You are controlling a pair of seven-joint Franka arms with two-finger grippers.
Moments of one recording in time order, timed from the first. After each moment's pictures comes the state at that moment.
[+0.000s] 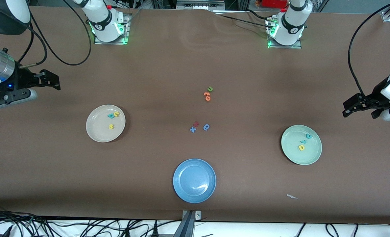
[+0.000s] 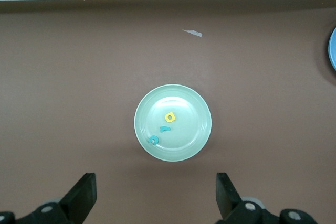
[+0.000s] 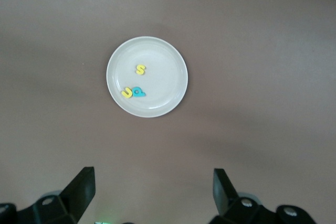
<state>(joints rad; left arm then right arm) -0.08 0.13 0.12 -1.61 -0.03 1.87 0.06 0.01 0.11 0.04 -1.59 -0.02 1.58 -0.24</state>
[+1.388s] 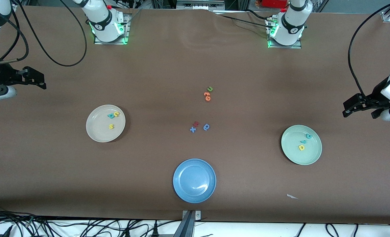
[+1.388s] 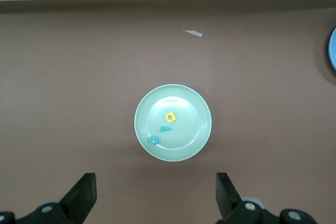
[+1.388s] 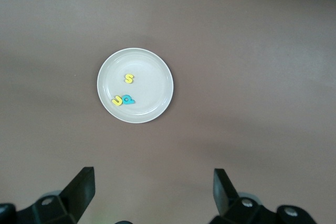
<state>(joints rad) -0.08 0.13 0.12 -1.61 -0.03 1.87 0.06 -0.01 0.11 0.02 -1.51 -0.03 1.57 -0.24</state>
